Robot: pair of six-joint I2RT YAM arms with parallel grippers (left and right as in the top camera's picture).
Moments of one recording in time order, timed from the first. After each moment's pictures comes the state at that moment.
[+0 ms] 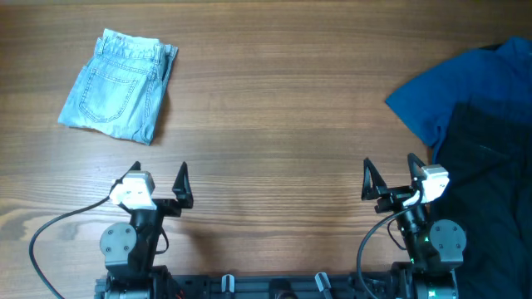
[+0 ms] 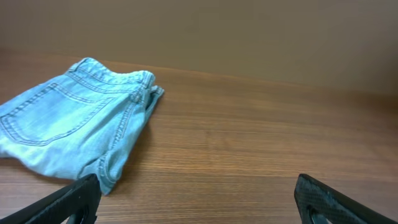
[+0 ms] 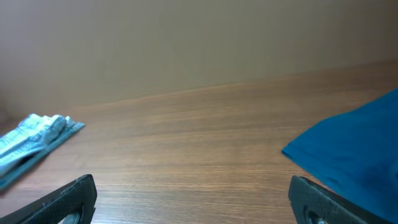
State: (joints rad) left arm 0.06 0.01 0.07 -0.21 0.18 -0.15; right arm -0.01 0.02 0.07 -0.13 -0.23 0.22
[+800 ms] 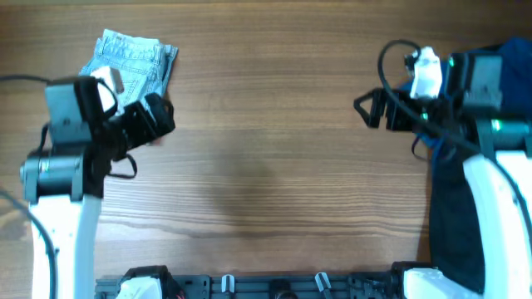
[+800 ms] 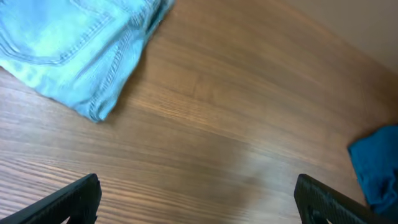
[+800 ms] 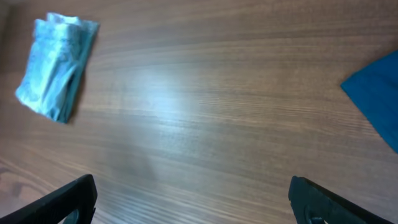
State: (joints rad) left arm 0.06 1.17 1.26 -0.99 0.20 -0.38; right arm -0.02 1.33 1.33 -0.98 -0.41 0.10
